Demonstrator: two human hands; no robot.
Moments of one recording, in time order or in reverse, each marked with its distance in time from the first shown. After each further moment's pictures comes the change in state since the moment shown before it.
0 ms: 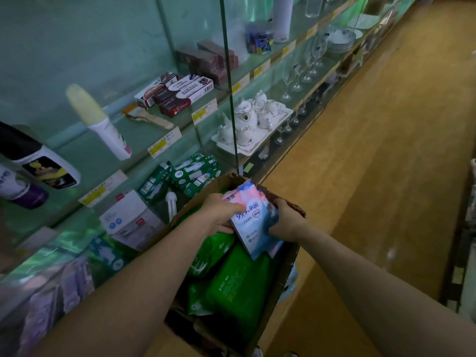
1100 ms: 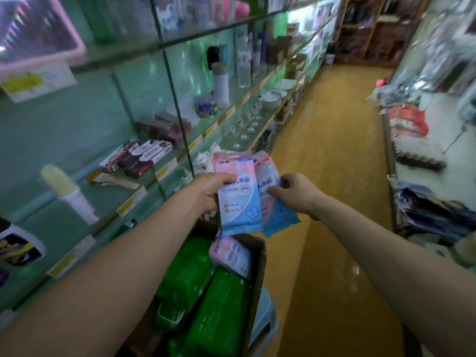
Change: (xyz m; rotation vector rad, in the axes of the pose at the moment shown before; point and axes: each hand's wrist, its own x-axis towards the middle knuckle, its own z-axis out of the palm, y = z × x) left_hand -0.042 0.130 0.020 -0.251 -0.244 0.211; right_hand -0.115 -0.034 -0.137 0.323 0.453 -0.084
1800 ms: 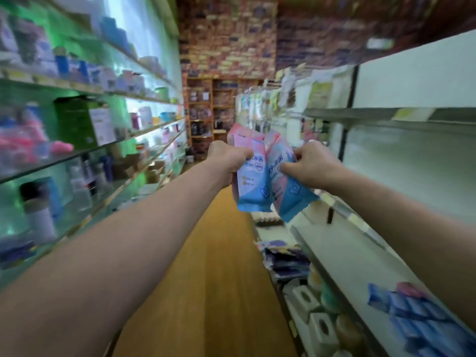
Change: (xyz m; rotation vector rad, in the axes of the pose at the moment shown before) left_hand -0.190 0.148 0.405 0.327 -0.398 0.747; right_hand -0.207 0.029 -0.371 -0.381 0.945 0.072
